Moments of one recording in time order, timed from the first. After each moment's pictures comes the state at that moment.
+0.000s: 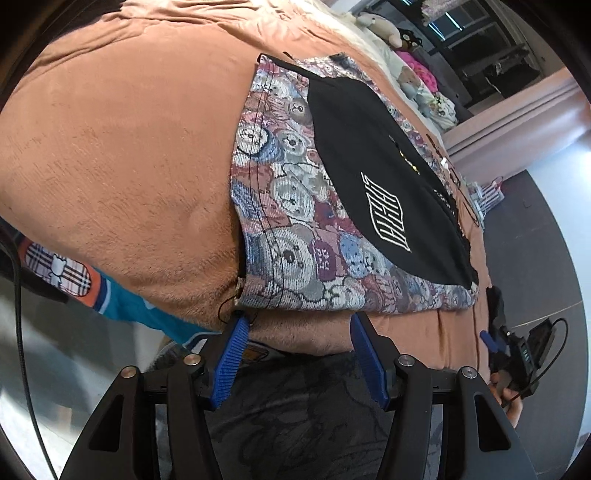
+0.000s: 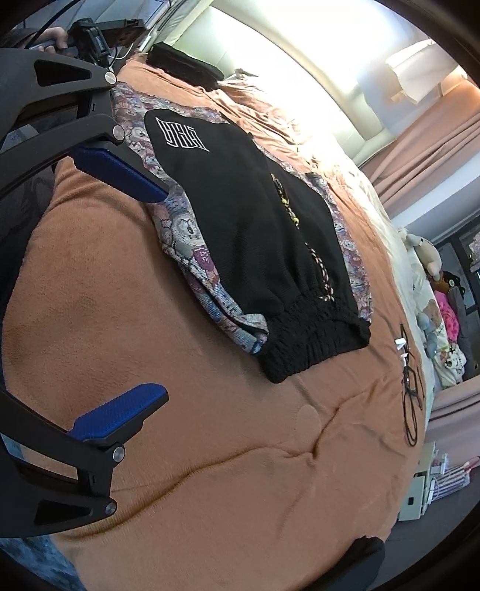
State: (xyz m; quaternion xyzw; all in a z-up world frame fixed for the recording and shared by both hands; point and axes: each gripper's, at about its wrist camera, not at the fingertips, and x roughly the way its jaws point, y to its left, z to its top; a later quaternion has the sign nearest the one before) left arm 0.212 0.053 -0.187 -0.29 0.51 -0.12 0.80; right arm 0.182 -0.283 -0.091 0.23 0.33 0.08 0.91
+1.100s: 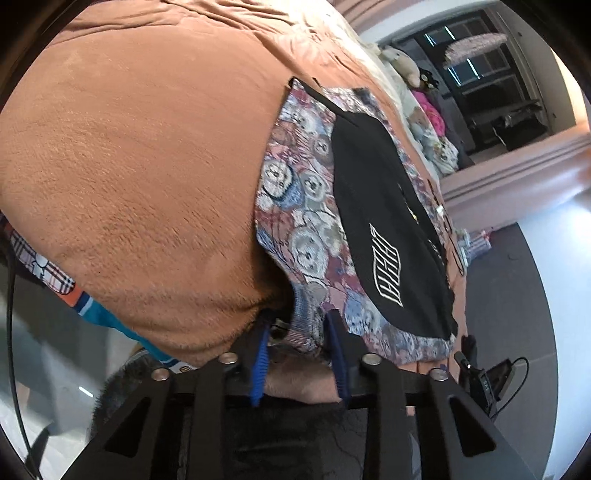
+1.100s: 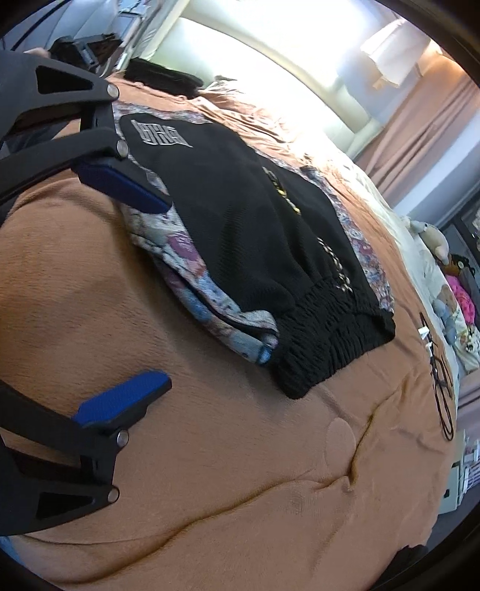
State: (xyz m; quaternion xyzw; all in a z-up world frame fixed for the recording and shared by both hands) left arm 0.226 0.077 -0.194 -0.38 0.47 -0.10 0.79; right arm 0.230 -0.286 -0.111 0.29 0.34 0.09 0.89
